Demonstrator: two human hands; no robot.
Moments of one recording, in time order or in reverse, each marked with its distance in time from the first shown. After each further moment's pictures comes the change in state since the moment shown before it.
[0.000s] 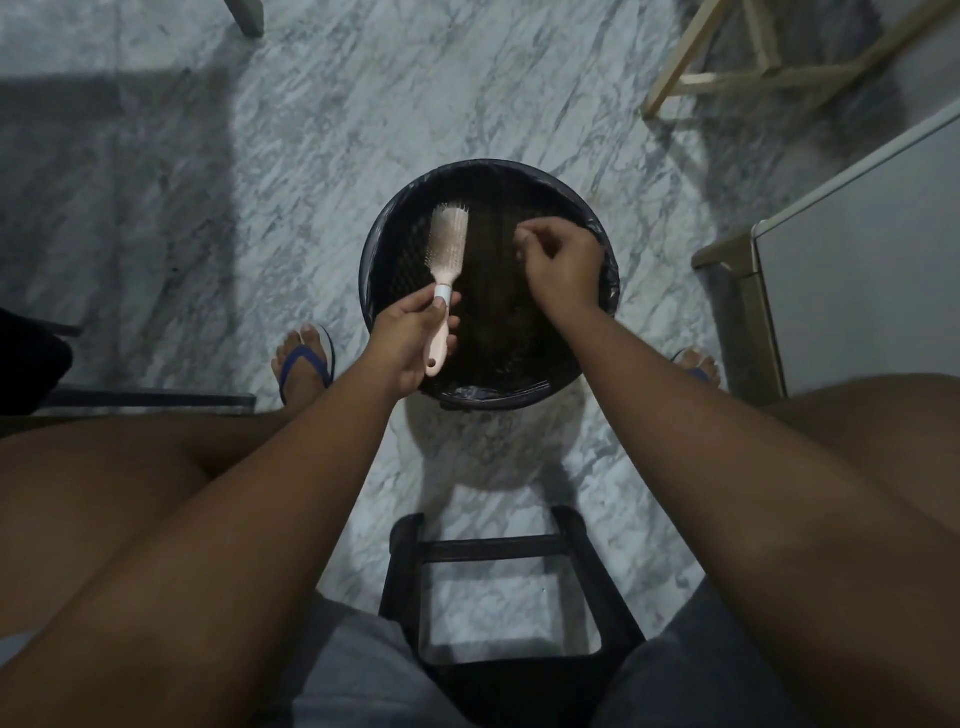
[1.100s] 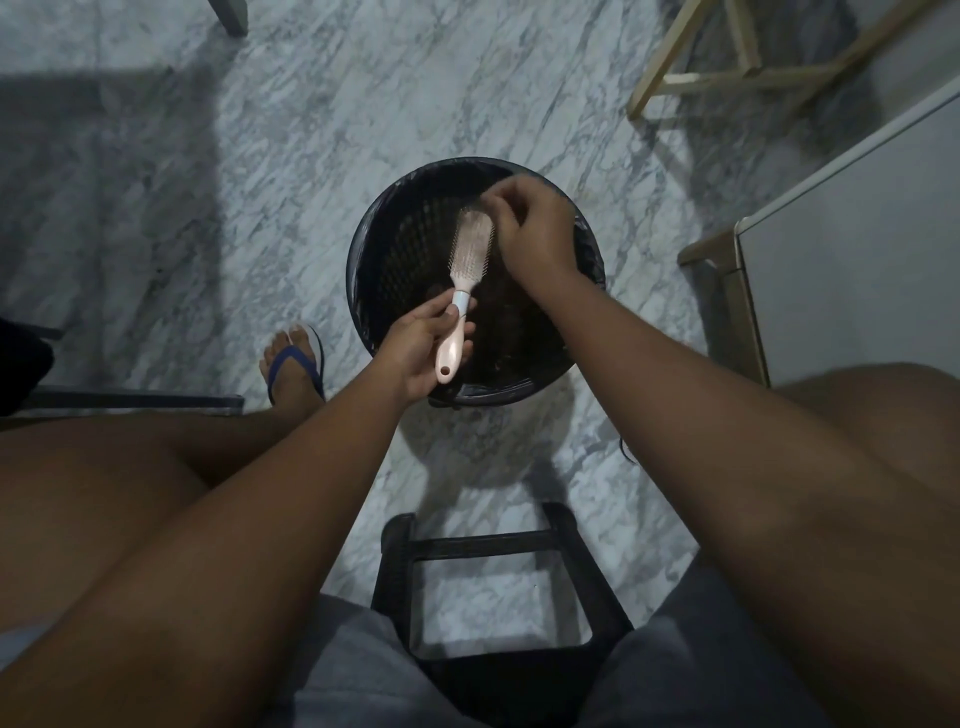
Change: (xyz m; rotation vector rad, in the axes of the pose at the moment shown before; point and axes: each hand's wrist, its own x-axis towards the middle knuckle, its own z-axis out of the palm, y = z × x) left_hand -0.008 -0.014 0.016 -0.100 -0.163 -0.094; right_hand 0.013 -0.033 0.000 -0.056 -0.059 -0.168
